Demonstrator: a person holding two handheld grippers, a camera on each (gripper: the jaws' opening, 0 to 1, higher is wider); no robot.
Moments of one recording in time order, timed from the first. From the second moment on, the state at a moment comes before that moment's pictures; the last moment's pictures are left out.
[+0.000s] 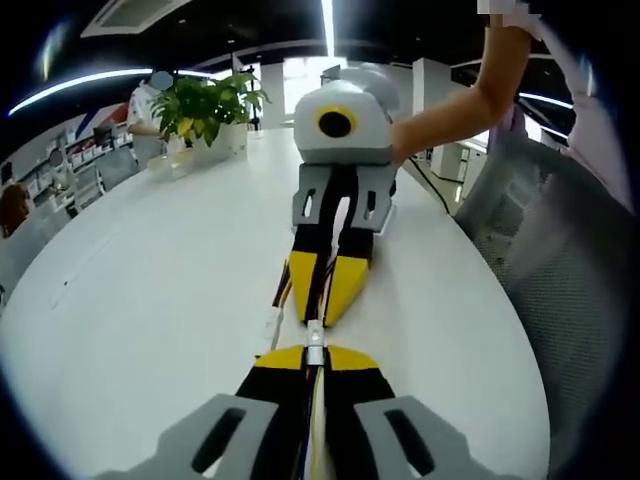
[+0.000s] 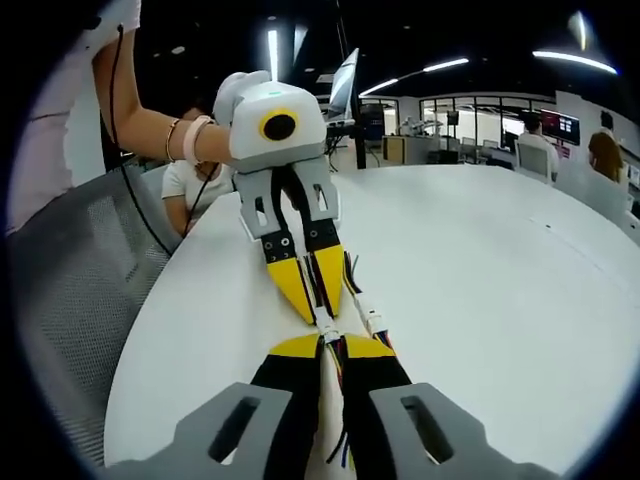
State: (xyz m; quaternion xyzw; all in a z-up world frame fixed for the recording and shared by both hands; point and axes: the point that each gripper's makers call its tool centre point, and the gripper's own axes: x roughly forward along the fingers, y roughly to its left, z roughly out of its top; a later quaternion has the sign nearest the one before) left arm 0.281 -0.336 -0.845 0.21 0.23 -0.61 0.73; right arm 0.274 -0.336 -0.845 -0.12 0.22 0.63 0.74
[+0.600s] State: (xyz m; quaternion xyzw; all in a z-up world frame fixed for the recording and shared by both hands) left arm 0.281 -0.335 -0.846 0.21 0.26 -0.57 0.75; right arm 0.276 -0.338 -0.847 -0.11 0.24 0.60 0.75
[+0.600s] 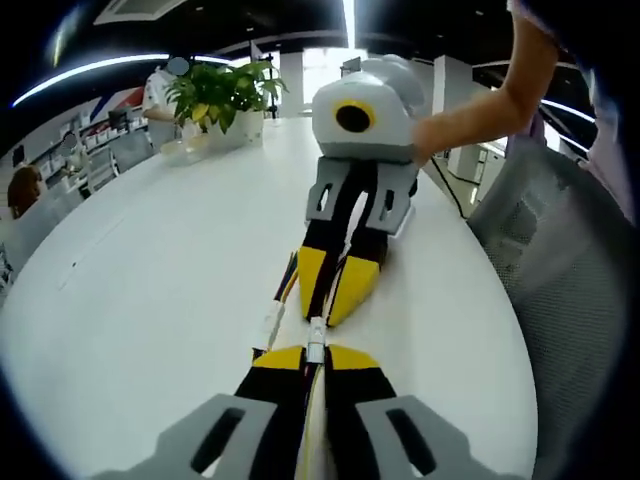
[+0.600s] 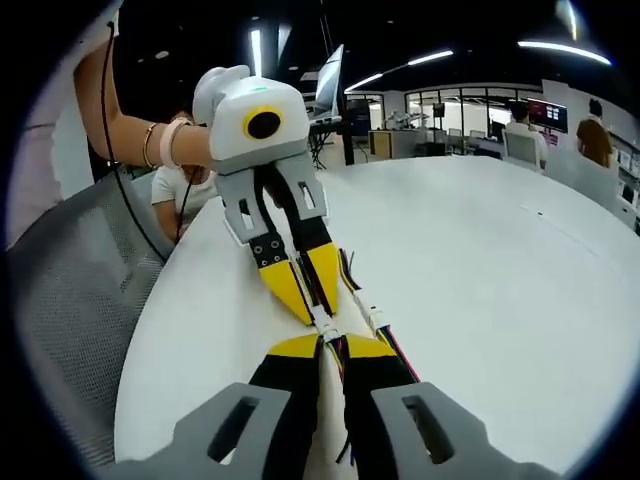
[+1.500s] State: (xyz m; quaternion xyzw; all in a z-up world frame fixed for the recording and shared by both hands) left arm 0.262 -0.308 -0.779 0.15 0.24 -0.49 0.83; right arm 0.251 -0.342 -0.784 -0.03 0.22 0.56 0.80
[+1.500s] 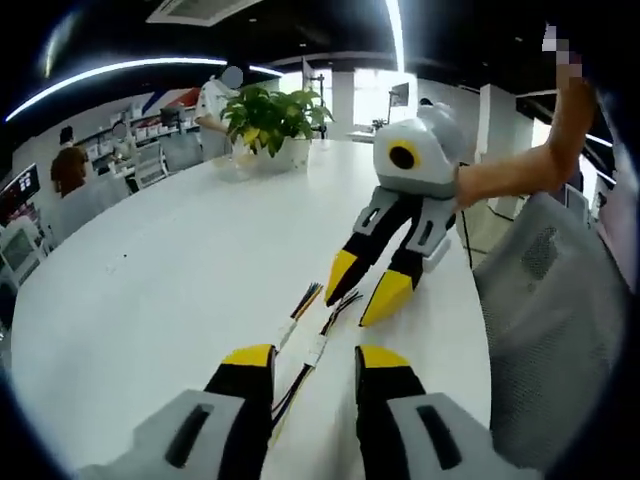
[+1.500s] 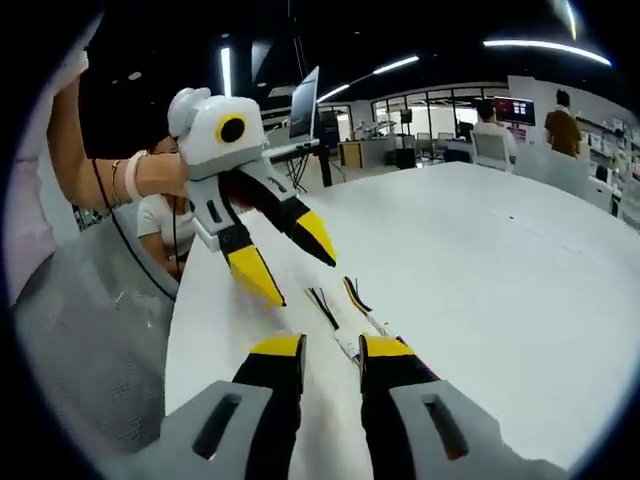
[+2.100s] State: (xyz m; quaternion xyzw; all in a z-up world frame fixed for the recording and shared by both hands) left arm 0.228 -0.308 -0.741 0.07 0.23 -0.44 0.87; right arm 0.213 -0.354 -0.746 -0.01 0.26 0.49 0.83
